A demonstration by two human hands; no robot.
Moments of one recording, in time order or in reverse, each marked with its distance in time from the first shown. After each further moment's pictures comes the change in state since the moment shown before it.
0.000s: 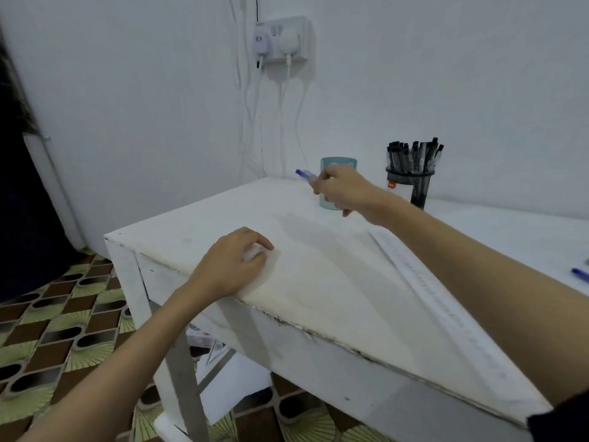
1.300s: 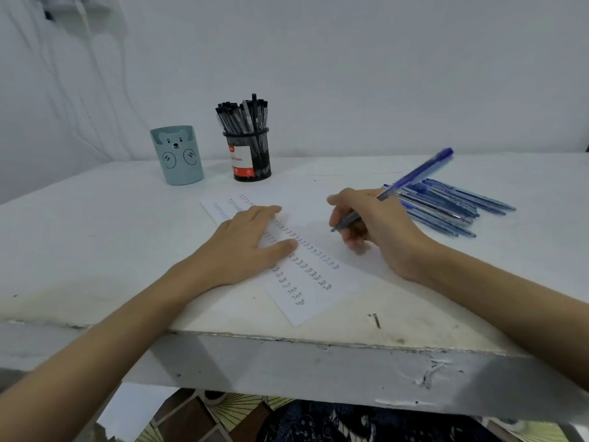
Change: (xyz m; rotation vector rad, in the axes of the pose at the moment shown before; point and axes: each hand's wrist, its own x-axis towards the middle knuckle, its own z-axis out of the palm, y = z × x) left_hand 0.019 0.175 0.129 0.115 -0.416 0.378; right_hand -0.198 0.128 -0.113 0.477 0.377 0.258
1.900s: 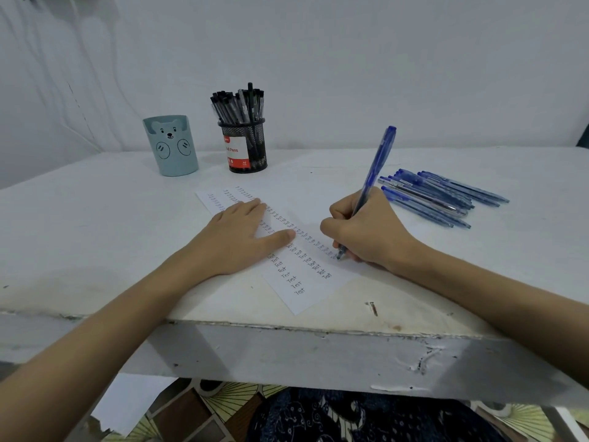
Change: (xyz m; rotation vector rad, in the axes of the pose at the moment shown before) left_hand -0.002 0.007 -0.003 0.135 -0.050 -0.096; right_hand -0.011 0.003 0.010 -0.325 0.037 -0.183
